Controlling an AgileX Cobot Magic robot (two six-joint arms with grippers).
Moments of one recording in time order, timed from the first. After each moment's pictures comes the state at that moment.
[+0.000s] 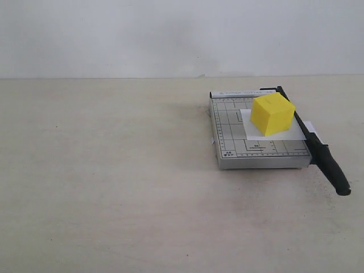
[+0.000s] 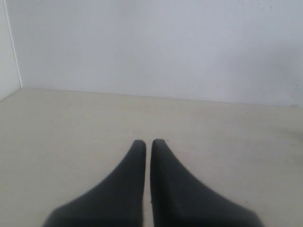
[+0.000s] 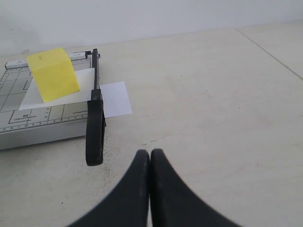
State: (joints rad) left arm -0.03 0.00 0.00 -0.05 0.18 0.02; right arm -0.14 0.00 0.00 0.03 0.38 0.03
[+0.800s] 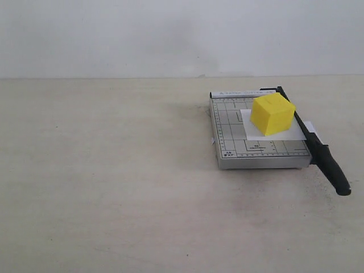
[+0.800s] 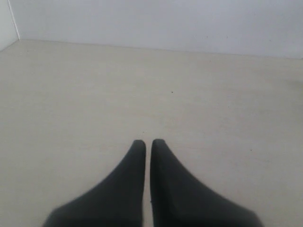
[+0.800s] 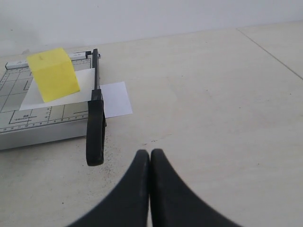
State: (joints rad) left arm -0.02 0.00 0.00 -0.05 0.35 0.02; right arm -0.14 0.00 0.00 0.04 0.38 0.03
